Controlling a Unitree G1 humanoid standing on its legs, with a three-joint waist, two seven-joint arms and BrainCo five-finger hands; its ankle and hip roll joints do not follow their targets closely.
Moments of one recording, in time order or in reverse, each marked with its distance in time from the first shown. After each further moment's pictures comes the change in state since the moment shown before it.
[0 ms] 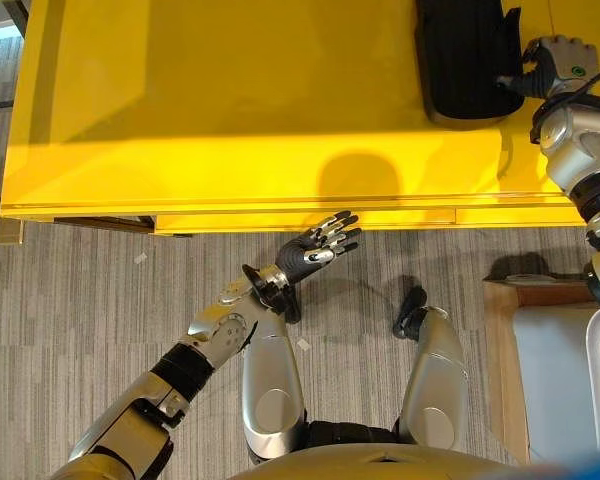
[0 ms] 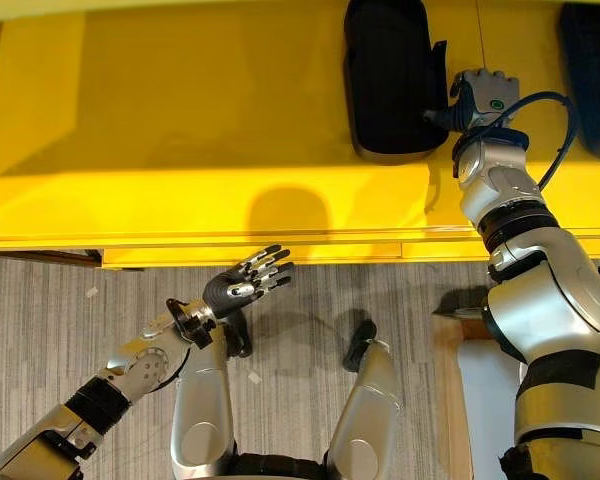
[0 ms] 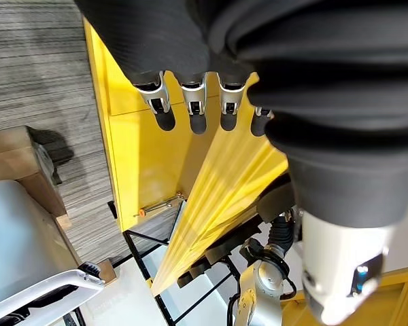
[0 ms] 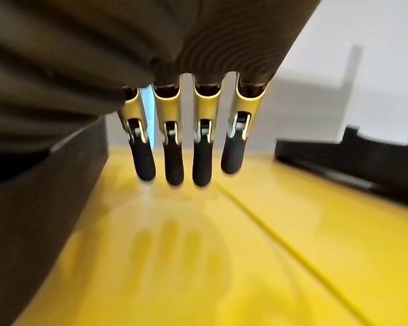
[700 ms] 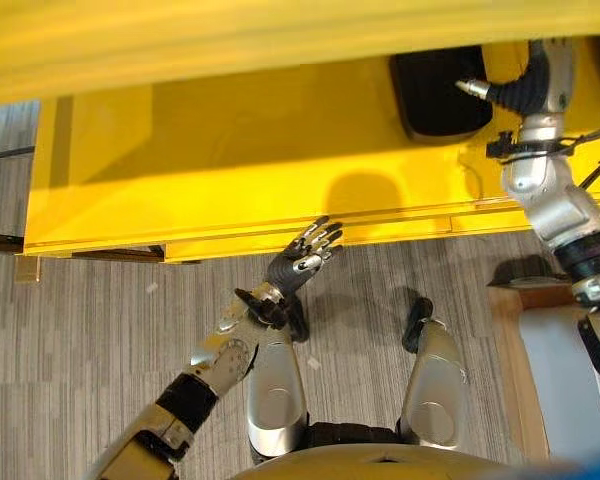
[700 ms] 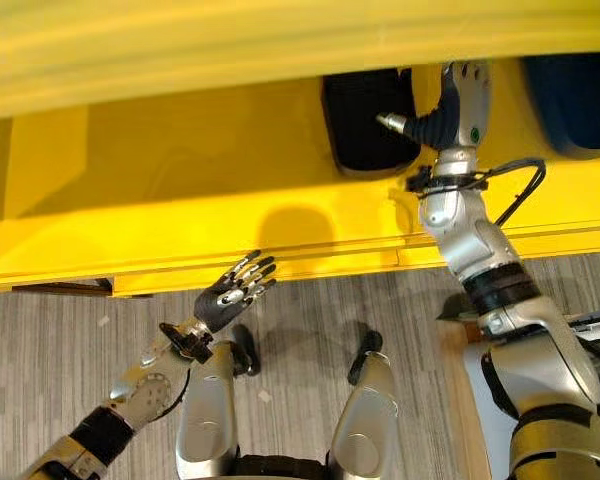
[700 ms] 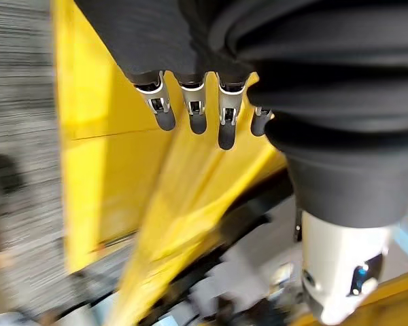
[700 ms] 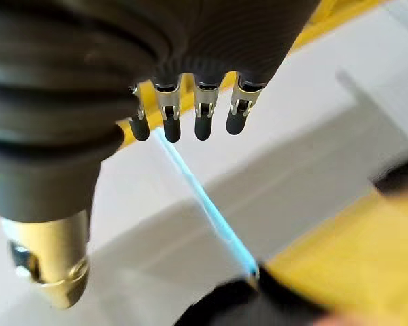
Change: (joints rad) left arm 0.209 -0.109 0.099 -0.052 0.005 -0.167 0.118; right arm 0.593 0.091 -0.441 -0.752 0.205 -0.309 -0.278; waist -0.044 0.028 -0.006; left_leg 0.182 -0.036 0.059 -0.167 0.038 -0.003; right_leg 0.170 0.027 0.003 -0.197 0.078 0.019
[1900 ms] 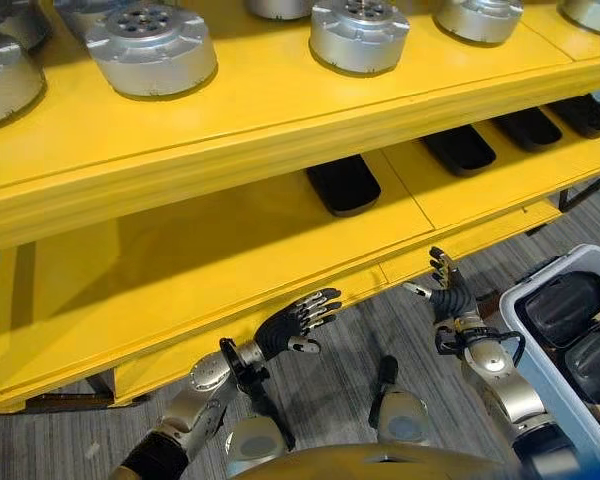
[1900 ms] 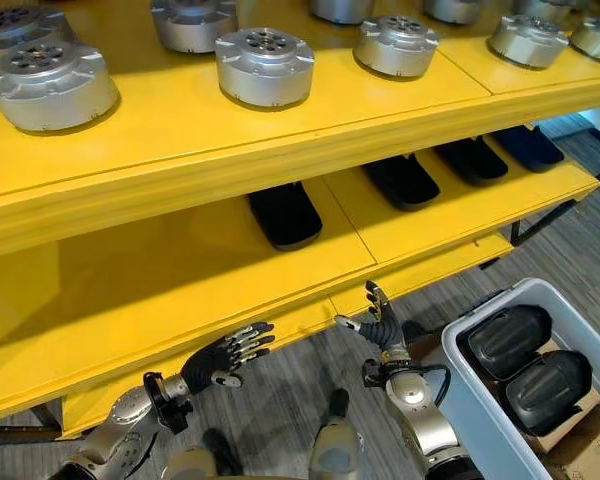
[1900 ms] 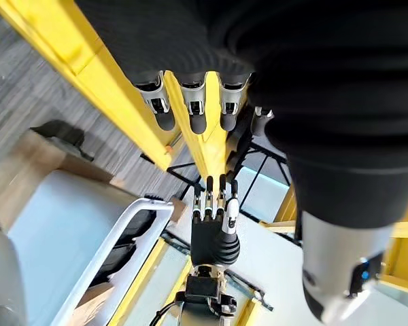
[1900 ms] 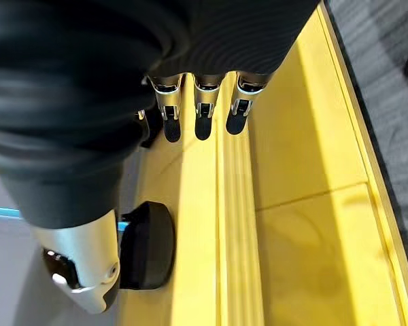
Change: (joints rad) left arm 0.218 0.116 -0.012 0.015 0.390 -0.005 -0.247; right arm 0.745 0.276 -0.029 -0.164 0.438 0.047 0.353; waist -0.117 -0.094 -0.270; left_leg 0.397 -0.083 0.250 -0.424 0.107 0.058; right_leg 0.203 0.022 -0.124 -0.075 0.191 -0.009
